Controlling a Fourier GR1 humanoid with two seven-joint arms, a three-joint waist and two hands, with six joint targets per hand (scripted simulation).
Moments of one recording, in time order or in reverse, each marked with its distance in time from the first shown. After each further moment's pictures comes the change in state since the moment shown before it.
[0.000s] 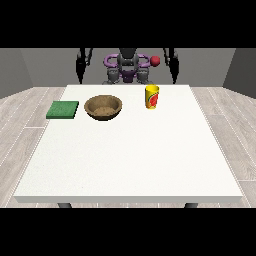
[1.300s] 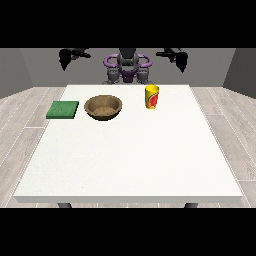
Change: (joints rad) left arm -0.157 0.021 0.180 -0.007 0.169 -0.096 -0.135; right arm -0.048 -0.112 -0.204 -0.048 -0.201 0.209 -0.071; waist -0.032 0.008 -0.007
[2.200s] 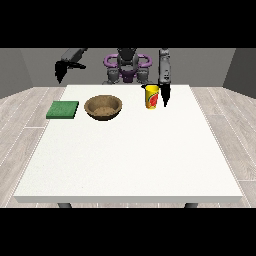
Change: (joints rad) left arm -0.191 -0.101 0.005 0.603 -0.131 0.129 -0.549; right arm -0.093 -0.021 -0.038 0.152 0.012 0.074 -0.172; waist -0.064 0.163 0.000
